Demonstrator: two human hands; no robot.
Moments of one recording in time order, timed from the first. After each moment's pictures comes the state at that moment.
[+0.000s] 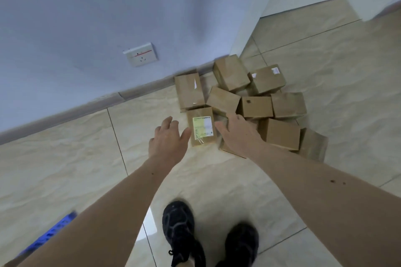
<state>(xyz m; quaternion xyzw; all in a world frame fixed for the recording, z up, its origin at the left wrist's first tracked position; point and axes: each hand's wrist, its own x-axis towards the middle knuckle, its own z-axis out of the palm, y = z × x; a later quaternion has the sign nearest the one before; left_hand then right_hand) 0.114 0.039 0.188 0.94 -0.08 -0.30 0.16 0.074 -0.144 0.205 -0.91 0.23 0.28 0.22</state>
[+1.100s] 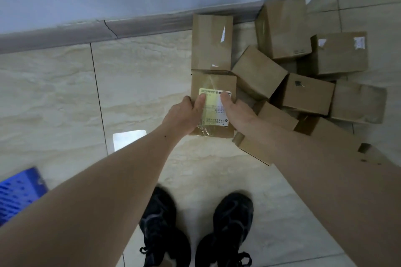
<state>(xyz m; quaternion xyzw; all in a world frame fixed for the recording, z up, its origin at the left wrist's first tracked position) 0.140 -0.002 -0.007 0.87 0.10 -0.40 0.27 0.131 -0.153 -0.001 -0.77 0.33 0.40 0.38</state>
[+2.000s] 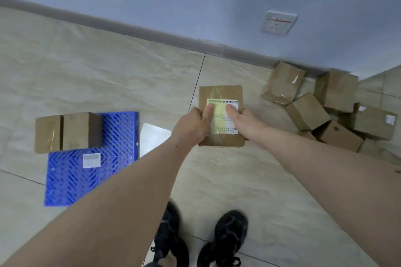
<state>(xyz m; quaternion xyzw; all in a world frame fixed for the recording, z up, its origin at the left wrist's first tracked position) 0.021 0.166 0.205 0.85 0.29 -0.28 0.34 0.075 0.021 0.203 -0.82 0.11 0.45 0.34</state>
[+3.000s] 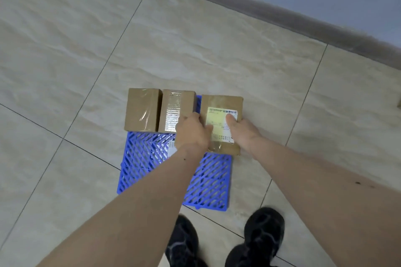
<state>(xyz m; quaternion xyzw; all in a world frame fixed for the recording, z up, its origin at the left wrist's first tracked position) -0.154 0.525 0.099 0.82 0.43 -0.19 0.34 -0.085 0.410 0.069 -0.82 0.10 0.46 0.31</state>
